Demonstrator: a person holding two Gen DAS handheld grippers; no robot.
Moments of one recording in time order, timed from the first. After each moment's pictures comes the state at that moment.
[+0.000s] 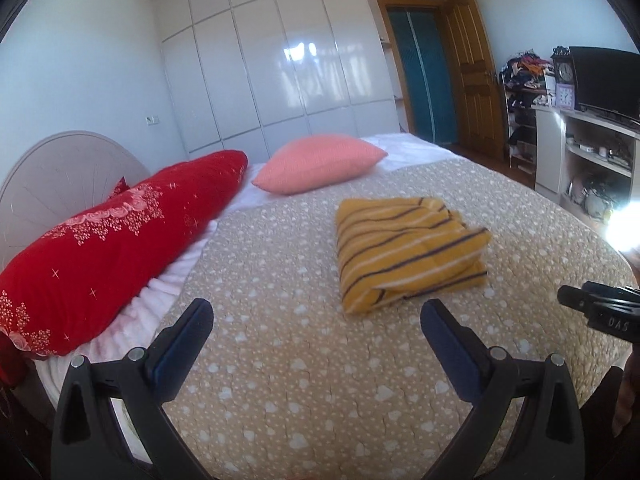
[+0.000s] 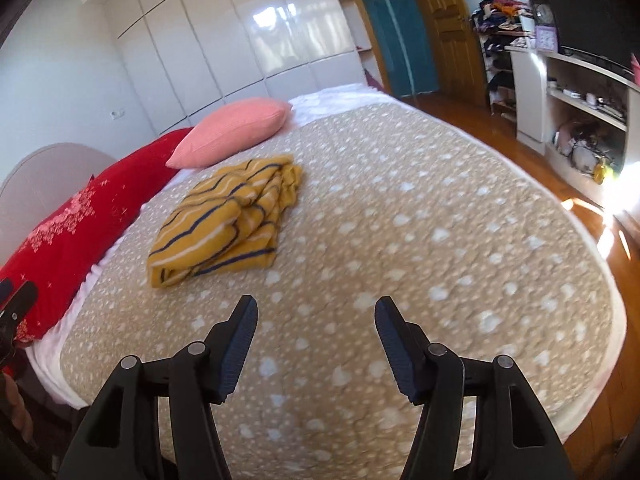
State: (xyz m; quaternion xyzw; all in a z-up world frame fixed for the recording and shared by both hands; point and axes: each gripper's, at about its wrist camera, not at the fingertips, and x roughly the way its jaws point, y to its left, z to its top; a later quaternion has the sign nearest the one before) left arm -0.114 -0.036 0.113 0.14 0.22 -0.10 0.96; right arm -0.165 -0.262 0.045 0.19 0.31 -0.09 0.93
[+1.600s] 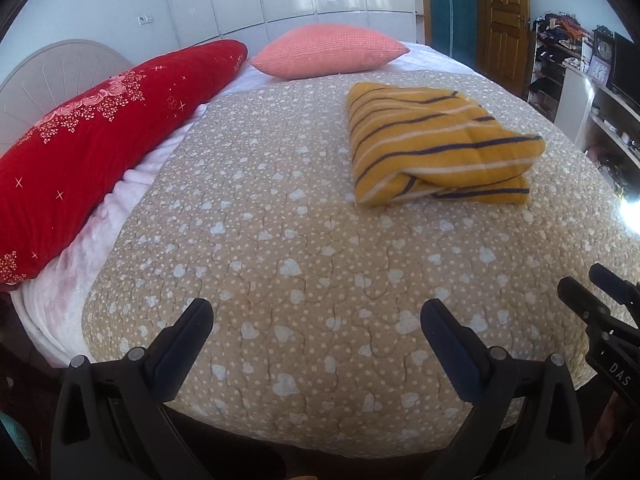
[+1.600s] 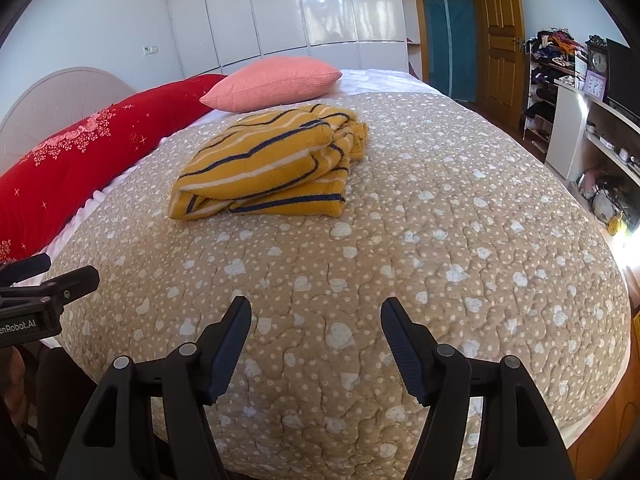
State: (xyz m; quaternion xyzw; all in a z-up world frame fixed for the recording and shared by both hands) left arm -0.065 -0.020 0.047 0.11 0.41 -0.08 0.90; right arm -0.138 -0.199 0.018 0.10 0.36 -0.06 0.93
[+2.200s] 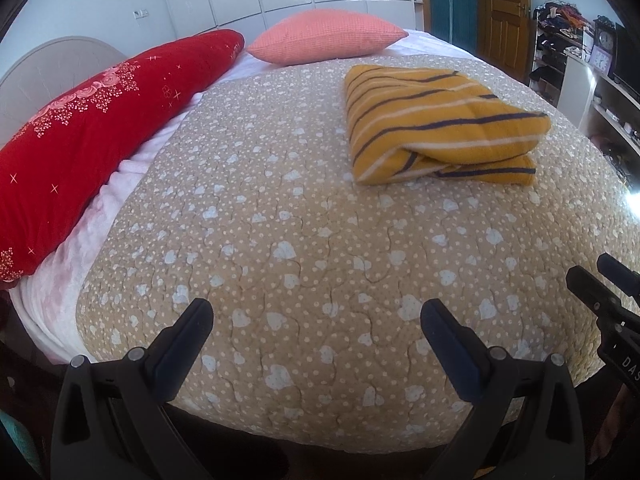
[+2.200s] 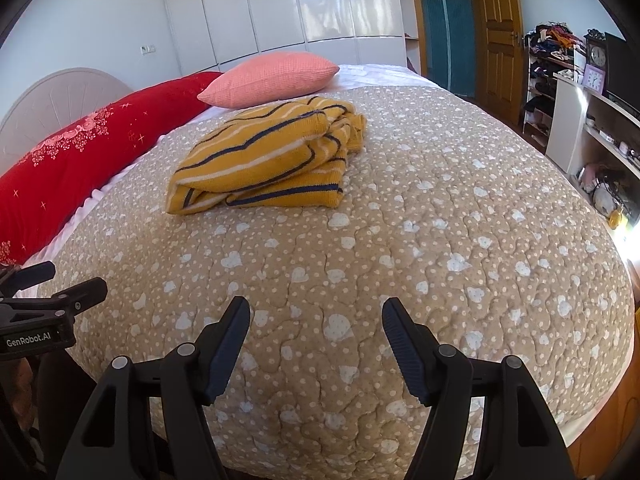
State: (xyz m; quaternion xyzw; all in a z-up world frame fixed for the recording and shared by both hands) left arm -0.064 -0.022 0.031 0.12 0.42 -0.08 0.89; right arm -0.139 -0.201 0.013 0.11 0.36 -0.06 0.92
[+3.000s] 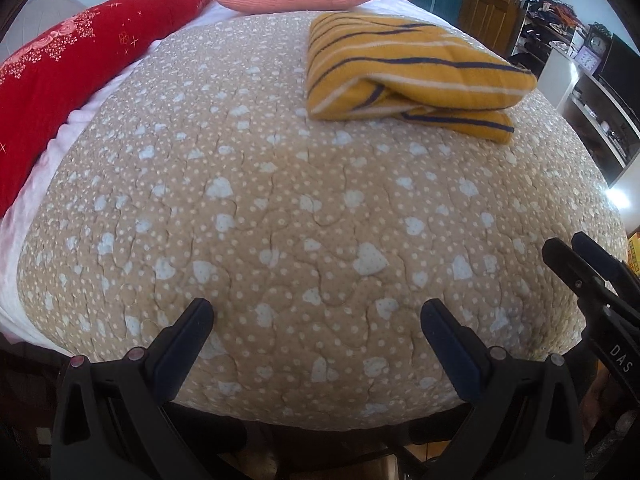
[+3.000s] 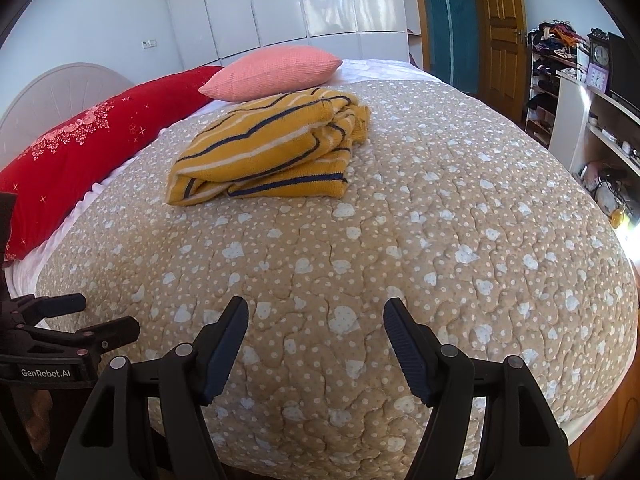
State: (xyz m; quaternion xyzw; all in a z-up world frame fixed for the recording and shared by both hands) left arm -0.060 -0.028 -0.002 0.07 0.50 -0.14 0.85; right arm -0.136 -0.201 0.006 0.11 0.37 -0.06 0.92
